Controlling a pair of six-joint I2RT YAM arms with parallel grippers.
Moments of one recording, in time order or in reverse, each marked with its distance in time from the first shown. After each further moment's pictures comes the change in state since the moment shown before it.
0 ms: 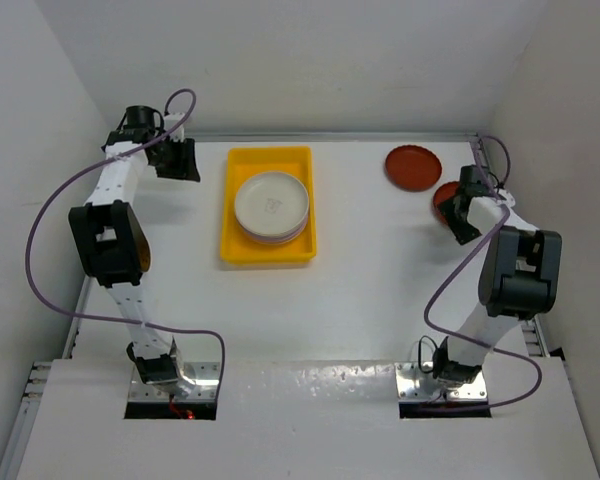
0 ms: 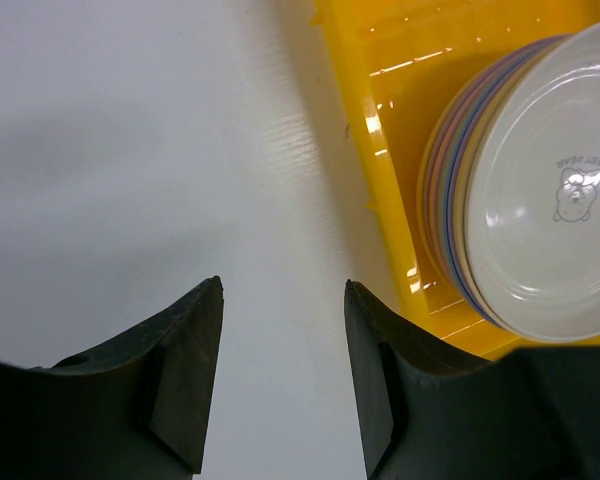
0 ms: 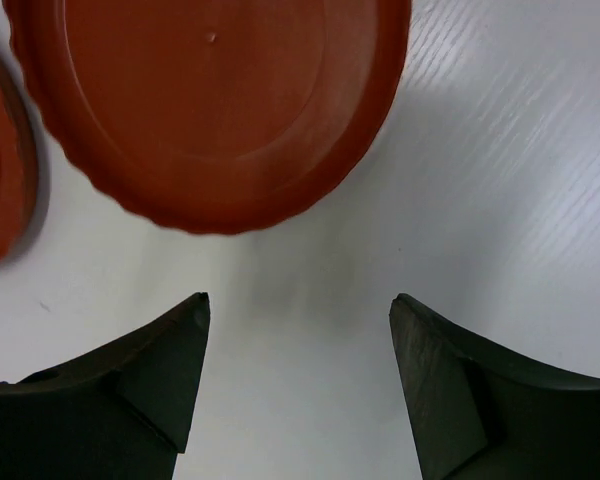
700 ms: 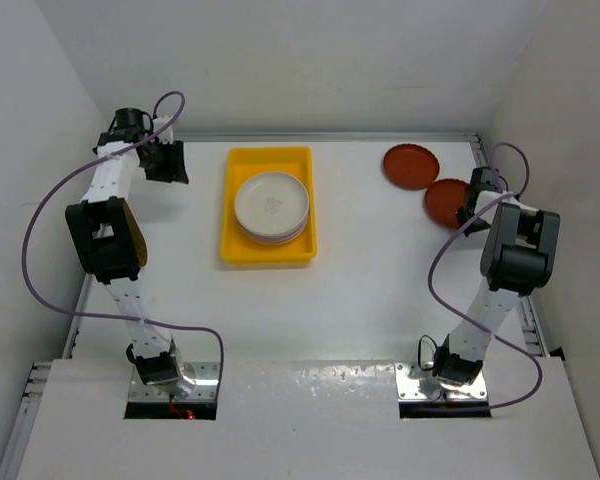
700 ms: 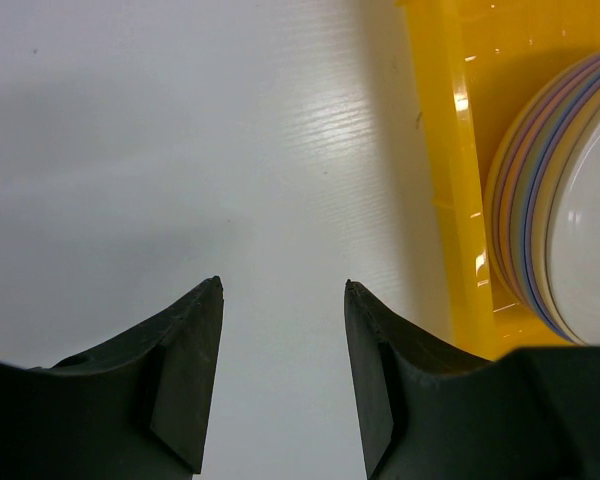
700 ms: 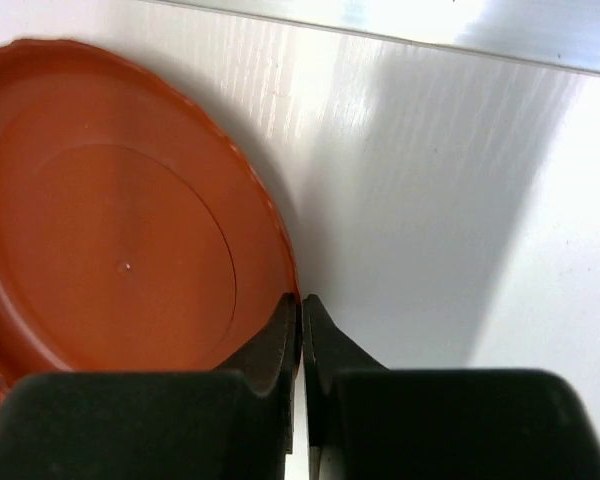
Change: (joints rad) left arm 0.059 0.060 0.036 -0.020 -0.039 0.026; right arm -0.113 0.238 0.114 0.053 0.051 0.222
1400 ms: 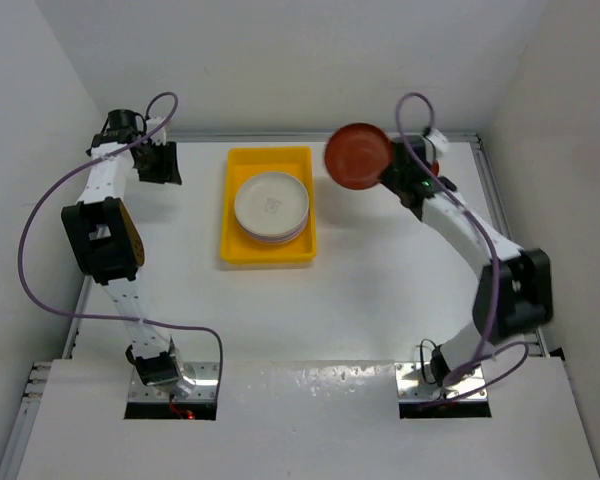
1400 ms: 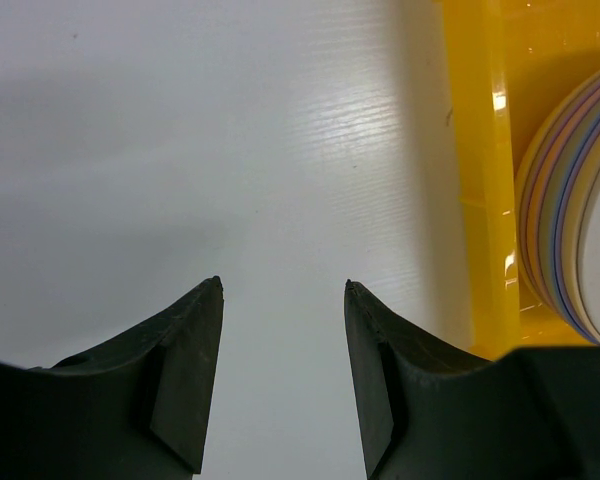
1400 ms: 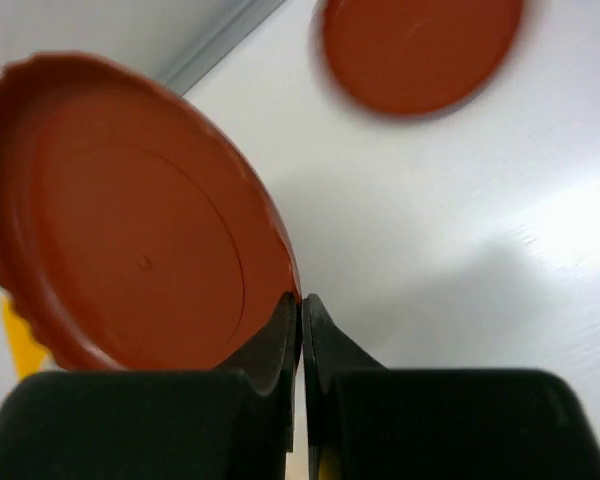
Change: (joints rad) left arm 0.028 0.000 0.001 -0.001 -0.016 0.010; right arm 0.533 -0.496 -0.110 0.141 0.128 -0.230
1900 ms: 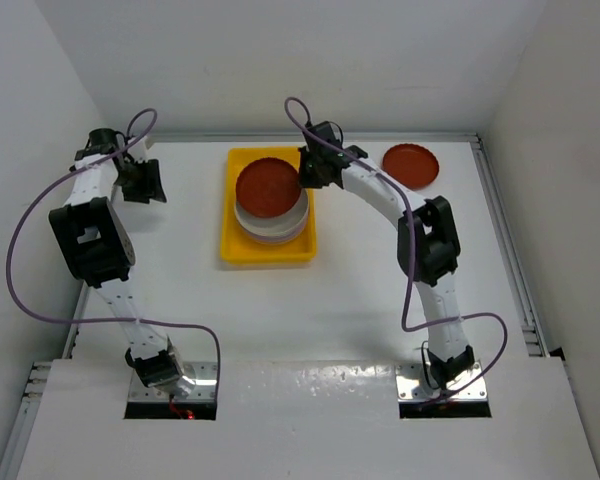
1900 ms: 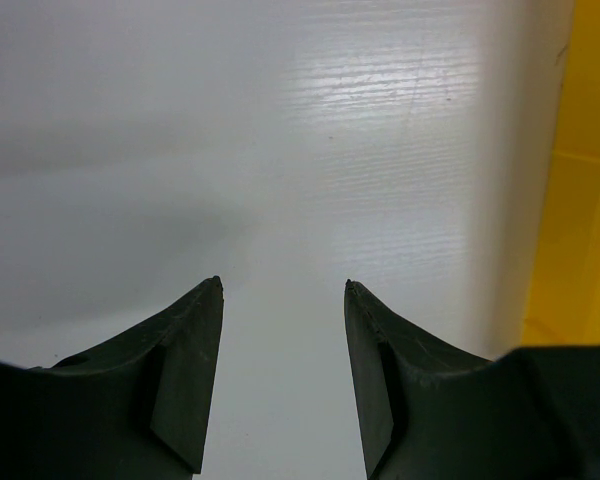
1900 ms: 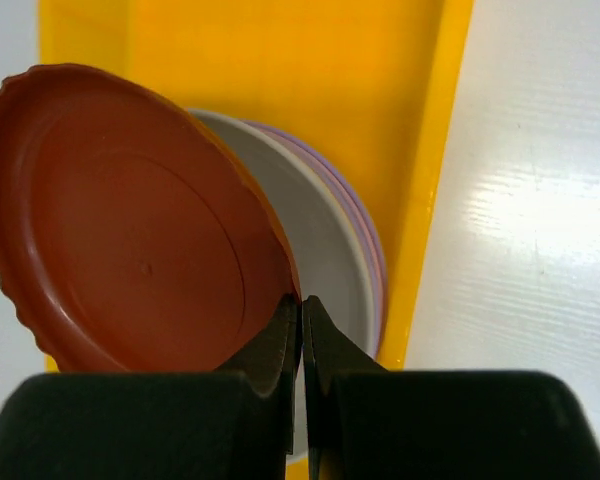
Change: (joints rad) left arm 0.108 0.000 -0.109 -0.002 -0.001 0.008; right arm 0.290 0.749 0.867 -0.311 -0.441 -0.379
